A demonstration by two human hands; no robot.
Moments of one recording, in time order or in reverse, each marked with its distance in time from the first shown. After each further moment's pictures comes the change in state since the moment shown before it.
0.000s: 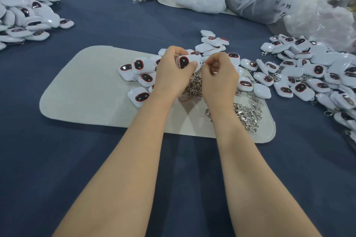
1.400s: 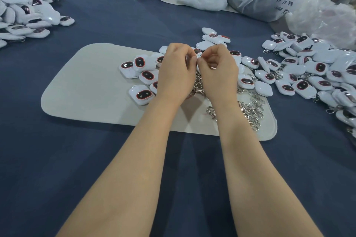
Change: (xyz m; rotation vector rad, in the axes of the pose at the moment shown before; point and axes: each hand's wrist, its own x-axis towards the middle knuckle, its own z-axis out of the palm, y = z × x) left_hand 0.001 -0.006 0.005 0.375 0.087 0.314; right_hand 0.000 -0.017 -0.006 0.130 -0.133 0.014
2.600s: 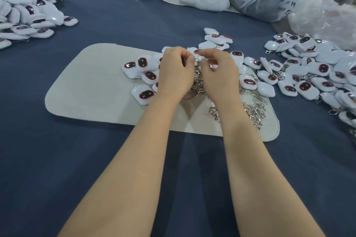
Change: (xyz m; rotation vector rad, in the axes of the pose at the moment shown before) left_hand 0.004 0.001 -0.004 -0.103 -0.020 -0.195; right_hand 0.003 0.005 0.001 -0.170 -0.065 -0.002
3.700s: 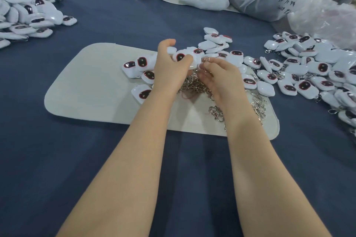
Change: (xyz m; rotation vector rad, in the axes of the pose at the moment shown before) left_hand 0.000 0.002 -0.005 -0.425 -0.002 -0.270; right_hand 0.002 0.002 -0.007 0.810 -0.107 0.511
